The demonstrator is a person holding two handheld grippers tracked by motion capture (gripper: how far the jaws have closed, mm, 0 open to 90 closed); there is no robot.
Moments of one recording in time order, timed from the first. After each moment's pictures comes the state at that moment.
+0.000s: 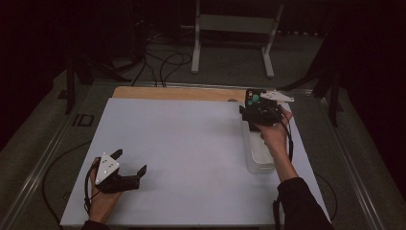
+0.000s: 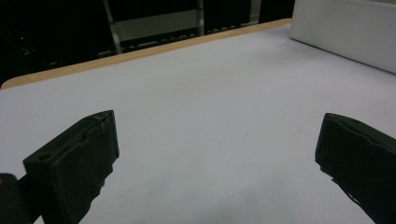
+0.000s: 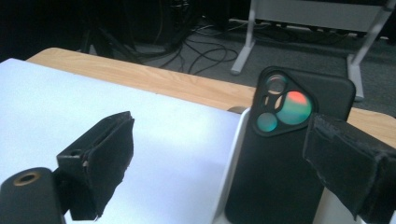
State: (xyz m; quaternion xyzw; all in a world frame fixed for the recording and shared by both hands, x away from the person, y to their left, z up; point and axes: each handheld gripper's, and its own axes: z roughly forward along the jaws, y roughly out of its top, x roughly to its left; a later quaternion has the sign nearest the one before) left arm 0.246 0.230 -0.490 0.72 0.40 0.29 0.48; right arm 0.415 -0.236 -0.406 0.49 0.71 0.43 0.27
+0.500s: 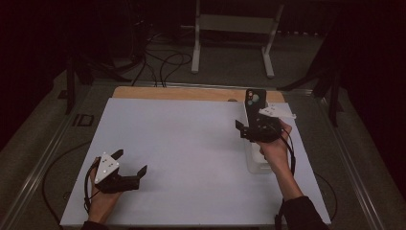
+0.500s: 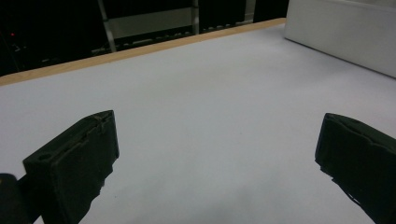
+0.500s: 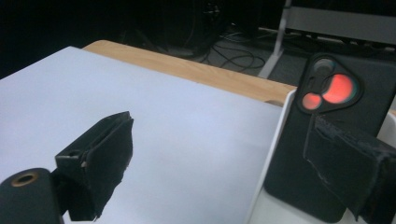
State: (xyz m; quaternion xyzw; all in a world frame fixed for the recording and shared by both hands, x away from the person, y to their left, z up) left arm 0.246 0.230 -0.486 0.72 0.40 0.28 0.49; right arm 0.362 -0.227 -0.411 0.44 0.72 0.46 0.26
